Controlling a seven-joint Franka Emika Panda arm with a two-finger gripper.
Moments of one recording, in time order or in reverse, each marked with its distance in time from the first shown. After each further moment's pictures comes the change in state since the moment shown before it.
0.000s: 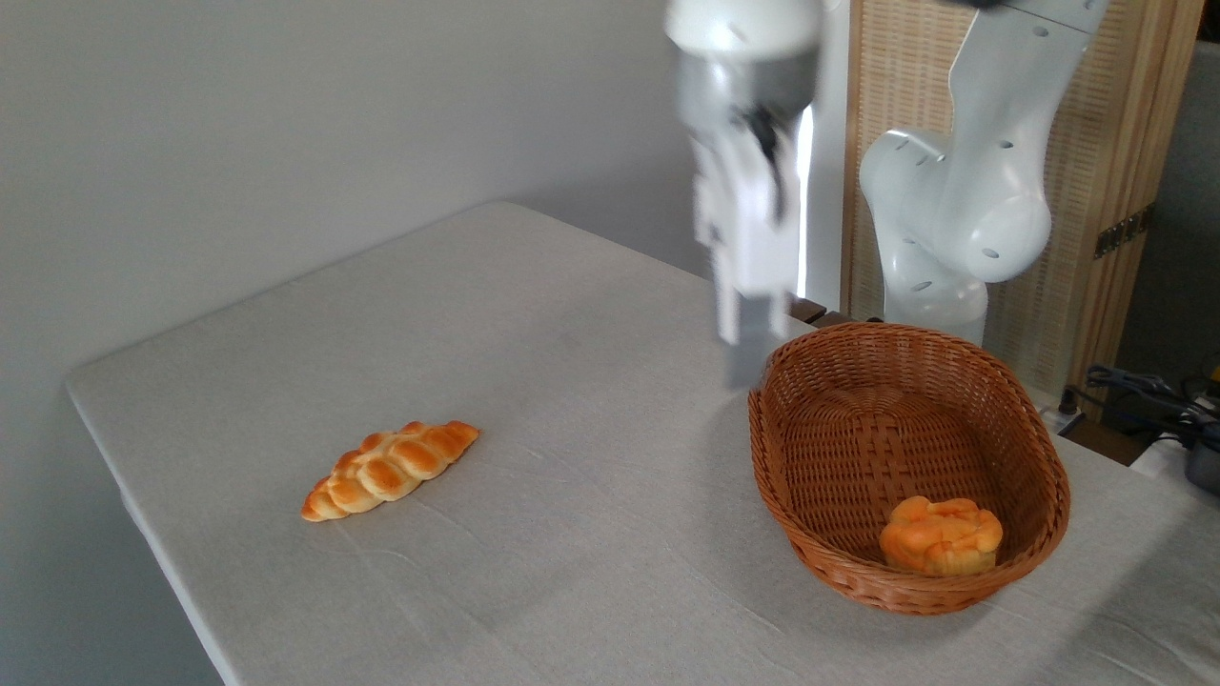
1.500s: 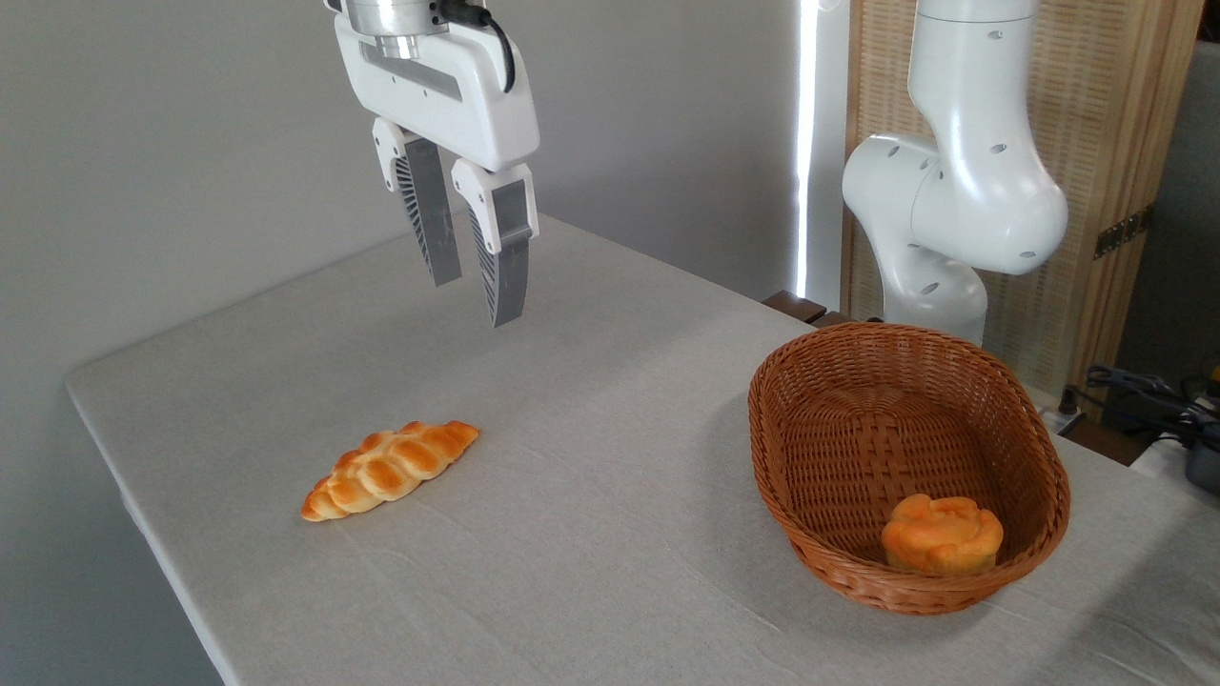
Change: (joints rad) arm 0.300 0.330 -0.529 0.357 -0.114 -0.002 -0.756
